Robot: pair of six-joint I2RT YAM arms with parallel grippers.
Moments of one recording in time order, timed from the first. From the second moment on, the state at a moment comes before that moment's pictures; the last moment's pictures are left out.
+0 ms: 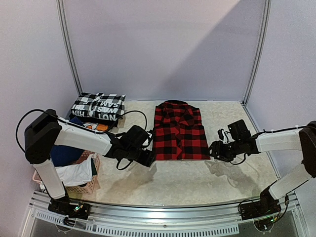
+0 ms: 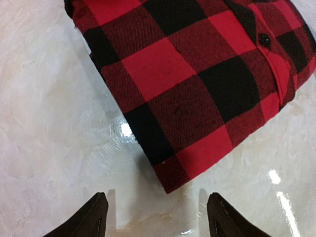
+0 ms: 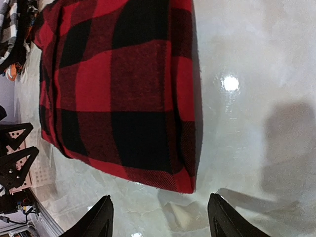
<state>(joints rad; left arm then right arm) -0.92 1.79 0.95 -0.08 -0.17 -0.36 0.43 1.43 0.60 -0.10 -0.33 0.64</state>
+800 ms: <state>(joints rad) -0.89 1.86 0.89 0.12 -0.01 -0.45 0.40 1.58 0.57 0.06 -0.45 0.65</state>
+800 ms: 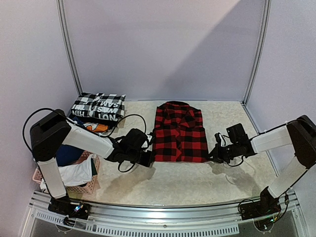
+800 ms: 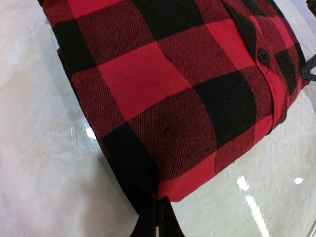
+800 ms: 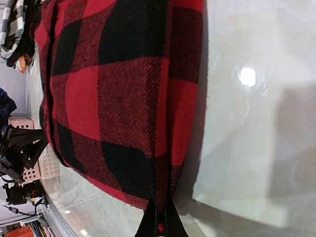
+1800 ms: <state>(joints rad) -1.37 1.70 1.05 -0.26 -0.53 0.01 0.44 0.88 0.45 -0.37 -0.39 0.69</state>
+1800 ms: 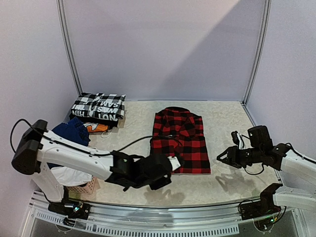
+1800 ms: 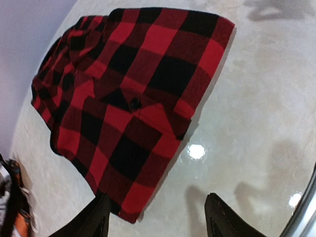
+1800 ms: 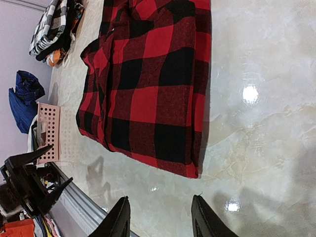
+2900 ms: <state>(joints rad) -1.38 2.20 1.38 -0.19 -0.82 0.60 0.44 0.78 0.45 -0.44 -0.37 0.69</state>
